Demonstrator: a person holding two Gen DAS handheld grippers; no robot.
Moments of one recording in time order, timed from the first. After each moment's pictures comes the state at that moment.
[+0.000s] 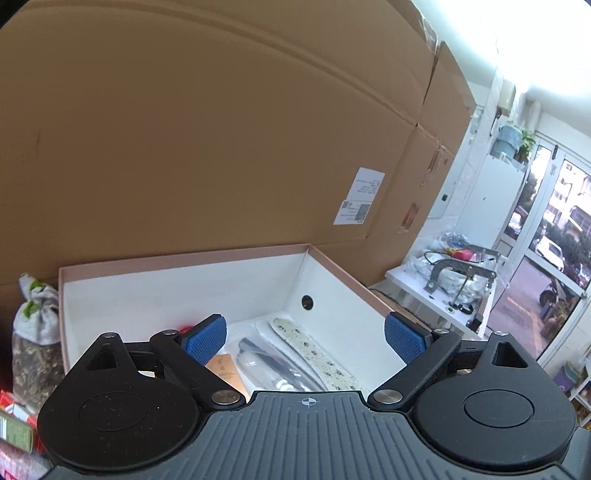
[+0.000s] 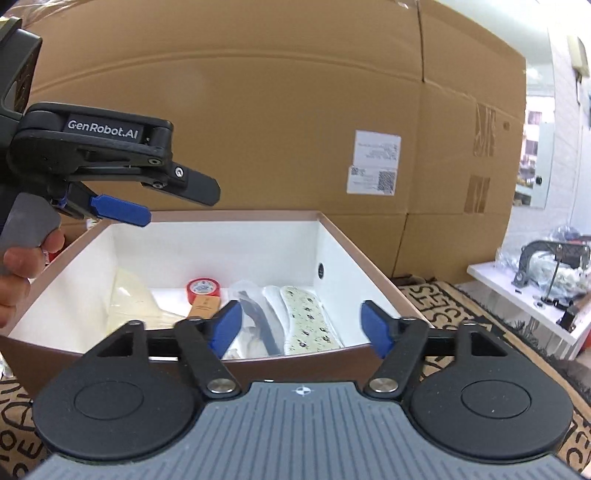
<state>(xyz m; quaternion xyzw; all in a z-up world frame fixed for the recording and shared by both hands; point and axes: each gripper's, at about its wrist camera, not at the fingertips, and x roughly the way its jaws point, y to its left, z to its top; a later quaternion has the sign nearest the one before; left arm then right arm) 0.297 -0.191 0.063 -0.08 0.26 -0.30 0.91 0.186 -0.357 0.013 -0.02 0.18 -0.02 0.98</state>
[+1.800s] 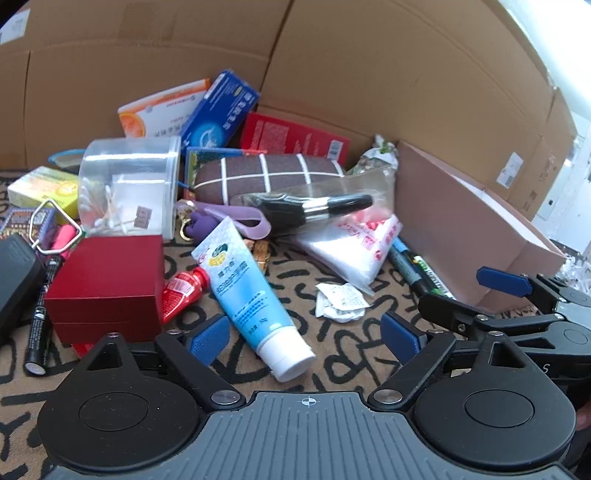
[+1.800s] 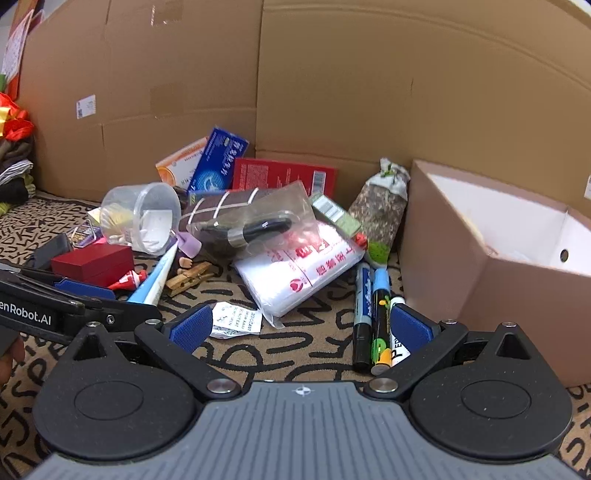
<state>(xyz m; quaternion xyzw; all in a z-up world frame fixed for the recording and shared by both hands) 0.106 0.108 -0.053 -0.13 0.31 -0.11 0.94 0.127 -0.119 -0.032 -0.07 0.23 0.19 0.95</state>
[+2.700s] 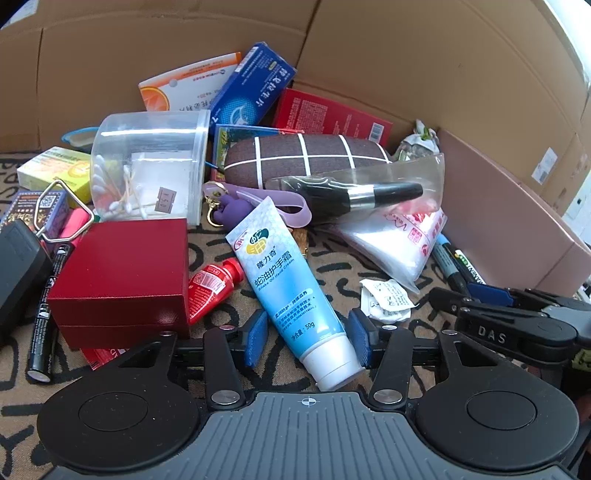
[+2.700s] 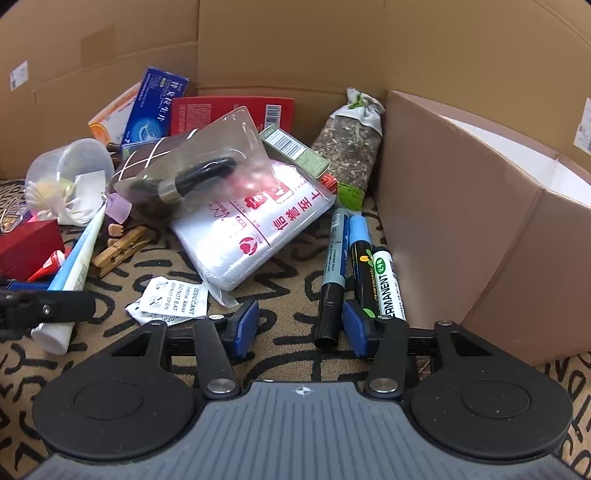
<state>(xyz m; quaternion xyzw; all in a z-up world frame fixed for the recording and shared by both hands) 0.130 0.117 -0.065 -0.13 0.34 -0.08 0.93 0.177 -0.107 -0.064 -0.07 0.30 0.11 0.94</state>
